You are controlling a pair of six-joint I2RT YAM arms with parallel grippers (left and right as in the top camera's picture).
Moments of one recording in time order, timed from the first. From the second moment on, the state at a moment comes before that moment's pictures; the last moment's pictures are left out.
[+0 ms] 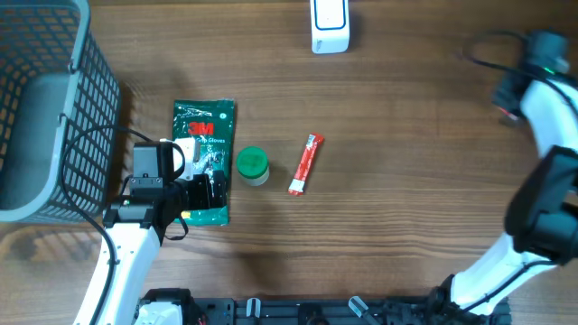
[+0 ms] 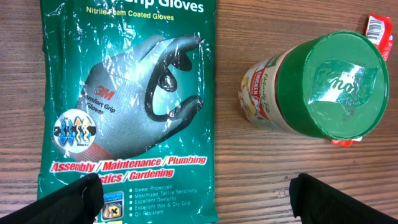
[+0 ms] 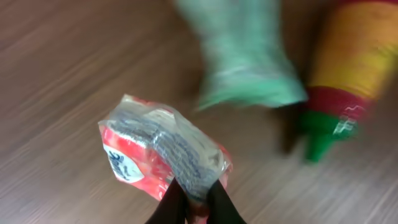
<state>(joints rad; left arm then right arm) -0.02 1.10 0.64 -0.65 0.21 -0.10 -0.39 1.96 1.42 -0.52 0.33 0.28</state>
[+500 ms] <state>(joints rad) -0.02 1.10 0.64 -0.65 0.21 -0.10 -0.55 1.94 1.32 -0.32 0.22 0.36</state>
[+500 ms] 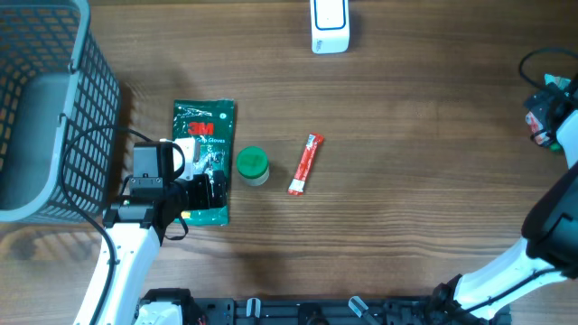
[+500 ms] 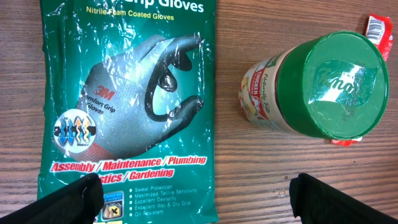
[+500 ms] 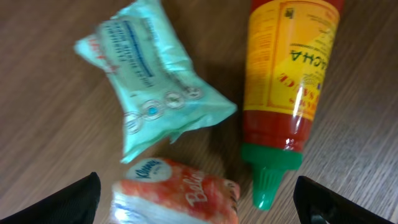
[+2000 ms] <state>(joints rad) -0.02 1.10 0.64 -0.65 0.21 -0.10 0.61 2.00 1.32 -0.71 -0.38 0.81</state>
